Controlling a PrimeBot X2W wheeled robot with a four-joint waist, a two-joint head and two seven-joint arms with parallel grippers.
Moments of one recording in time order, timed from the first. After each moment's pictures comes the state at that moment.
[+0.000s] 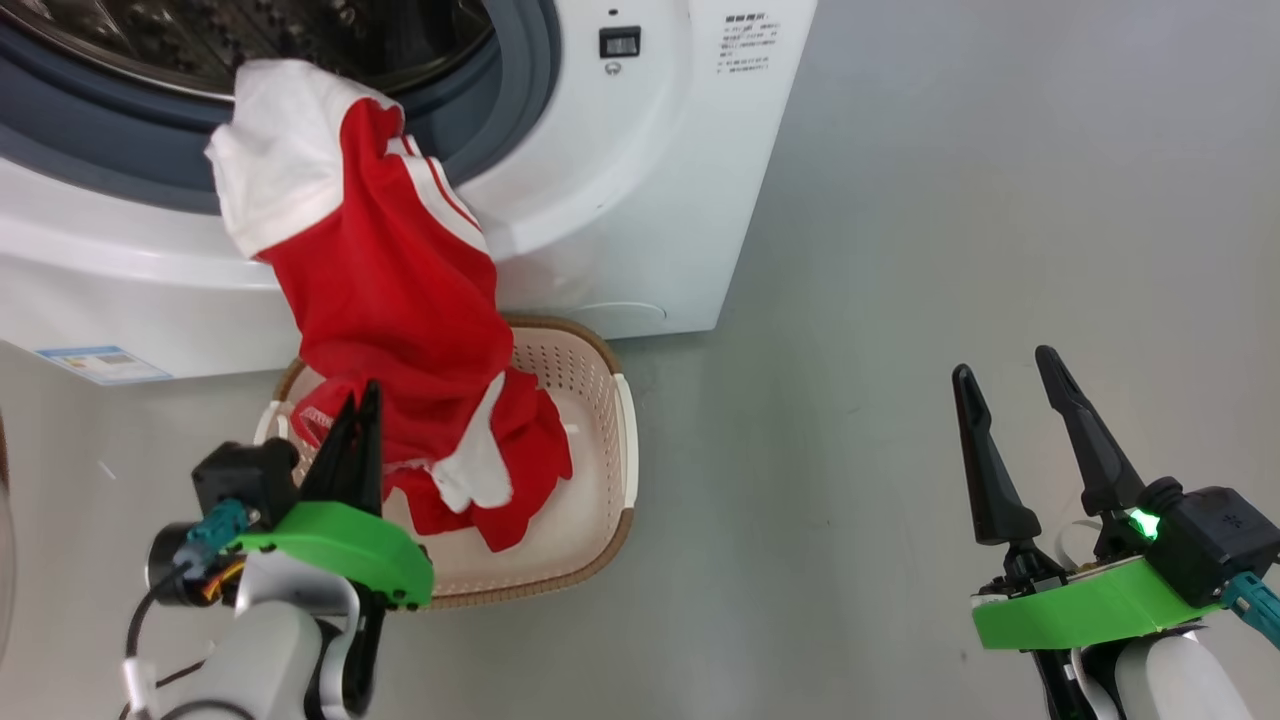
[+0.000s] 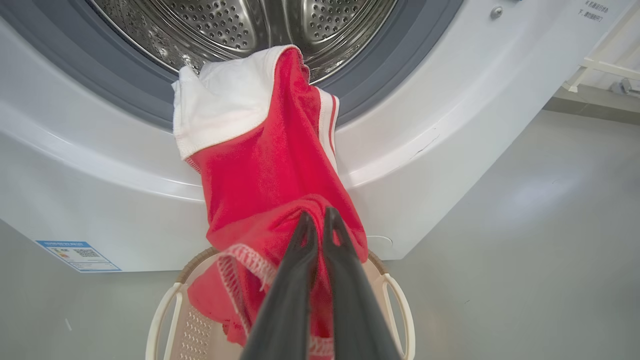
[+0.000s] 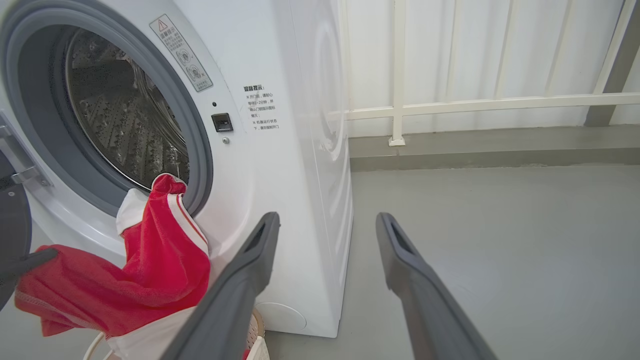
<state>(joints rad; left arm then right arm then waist) -0.43 0.22 -0.34 0.39 -0.53 0.16 -0.19 -0.08 -0.04 0.02 0.01 0.28 0.12 -0.26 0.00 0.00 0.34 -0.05</state>
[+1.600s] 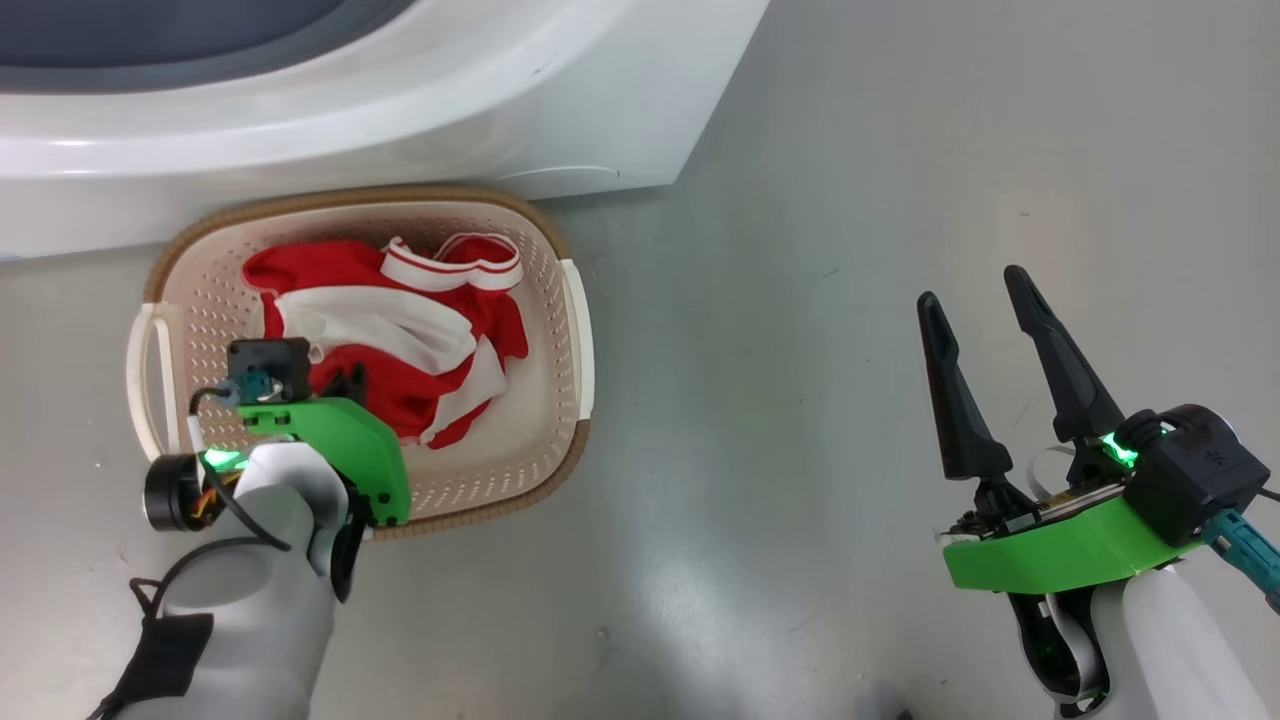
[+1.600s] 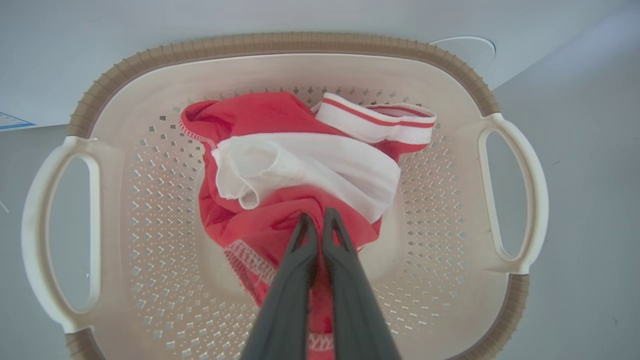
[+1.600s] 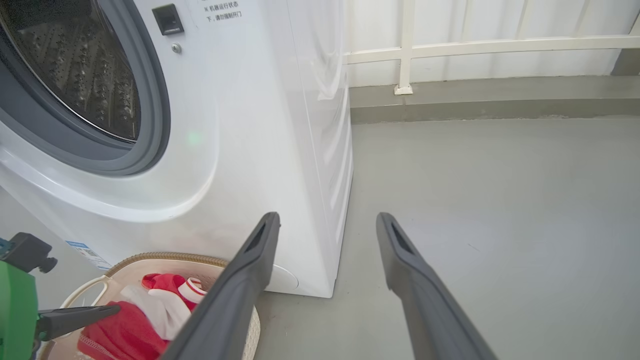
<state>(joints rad) -0.91 0.08 -0.42 1.29 -0.53 -0.02 -0.18 -0.21 -0.04 0.07 0.01 0.27 0.12 -0.26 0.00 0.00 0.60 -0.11</state>
